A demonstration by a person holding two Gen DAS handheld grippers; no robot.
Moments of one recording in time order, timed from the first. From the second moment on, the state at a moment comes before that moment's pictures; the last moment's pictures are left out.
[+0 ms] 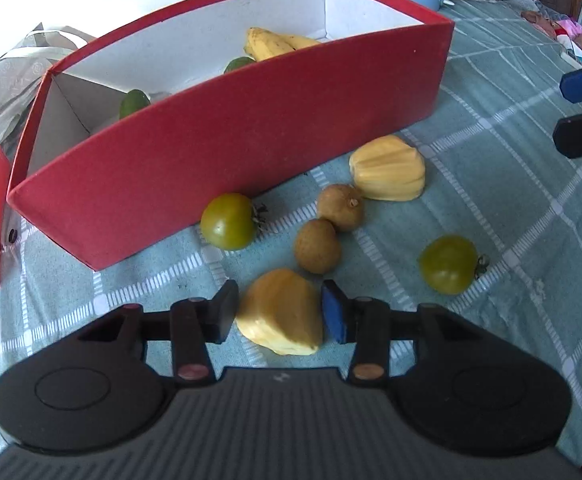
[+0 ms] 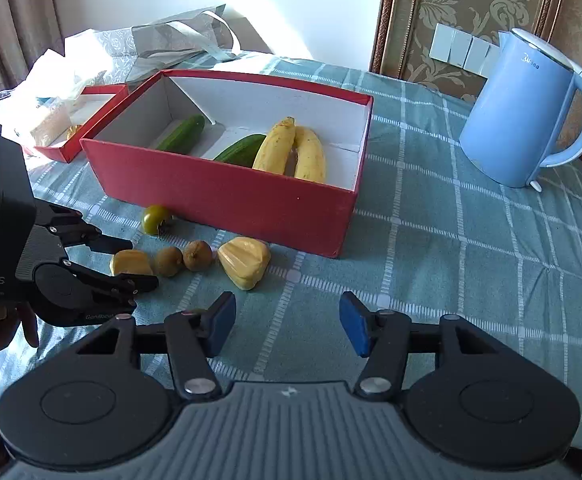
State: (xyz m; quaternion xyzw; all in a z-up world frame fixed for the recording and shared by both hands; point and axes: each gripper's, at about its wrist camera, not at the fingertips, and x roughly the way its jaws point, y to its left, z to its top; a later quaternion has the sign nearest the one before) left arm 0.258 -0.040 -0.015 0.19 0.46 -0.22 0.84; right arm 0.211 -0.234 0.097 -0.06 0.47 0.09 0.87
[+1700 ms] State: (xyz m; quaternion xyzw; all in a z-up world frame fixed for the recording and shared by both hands) left arm 0.267 0.027 0.095 0.06 0.40 -0.19 0.90; right arm 0.243 -0.174 0.082 -0.11 0.47 0.18 0.86
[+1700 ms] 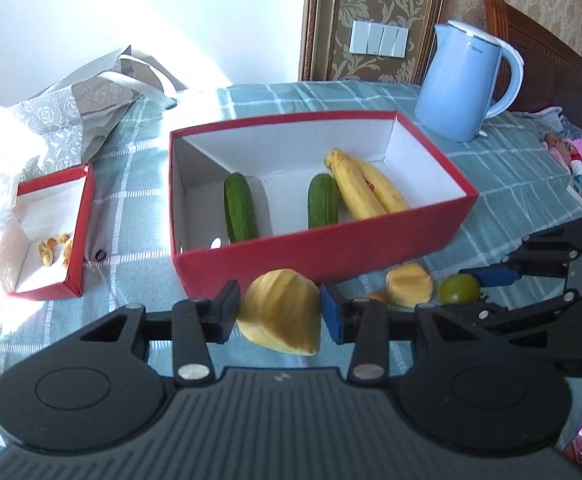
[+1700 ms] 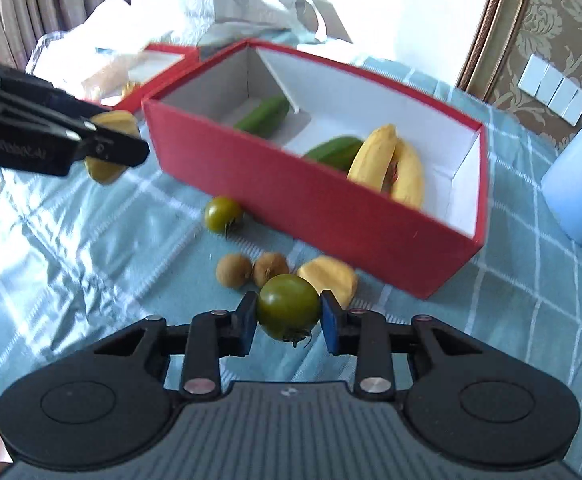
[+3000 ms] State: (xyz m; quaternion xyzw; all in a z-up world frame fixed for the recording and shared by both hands) left arm 0.376 0.007 0.108 0.10 0.34 -0.10 0.93; right arm 0.379 -0.210 0.083 -0.06 0.45 0.12 0.88
